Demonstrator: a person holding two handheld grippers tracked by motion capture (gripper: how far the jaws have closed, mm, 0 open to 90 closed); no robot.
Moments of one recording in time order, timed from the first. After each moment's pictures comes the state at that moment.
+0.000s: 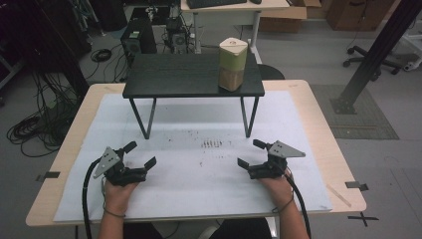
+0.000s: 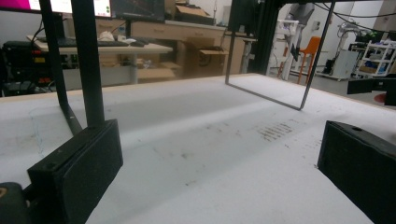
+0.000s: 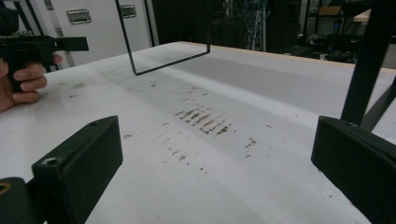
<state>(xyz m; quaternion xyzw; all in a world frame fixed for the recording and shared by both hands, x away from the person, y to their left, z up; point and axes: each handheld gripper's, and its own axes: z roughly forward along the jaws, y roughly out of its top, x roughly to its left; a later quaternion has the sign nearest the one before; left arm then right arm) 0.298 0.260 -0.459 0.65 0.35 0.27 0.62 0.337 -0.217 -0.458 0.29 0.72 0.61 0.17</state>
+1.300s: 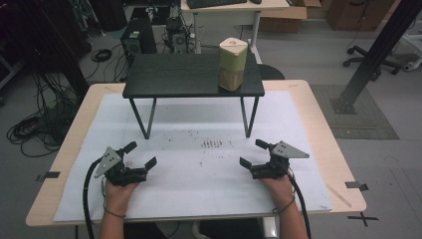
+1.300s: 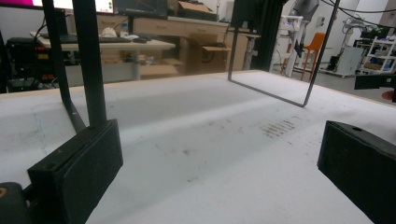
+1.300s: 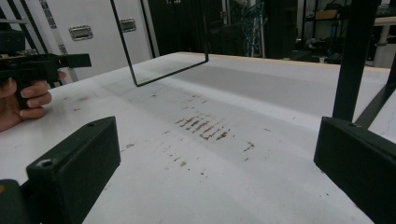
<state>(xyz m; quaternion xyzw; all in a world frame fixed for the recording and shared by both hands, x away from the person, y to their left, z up) 0.299 0.259 -0.459 0.65 0.36 0.27 0.62 0.335 -0.222 -0.458 0.30 0.70 0.63 0.16</state>
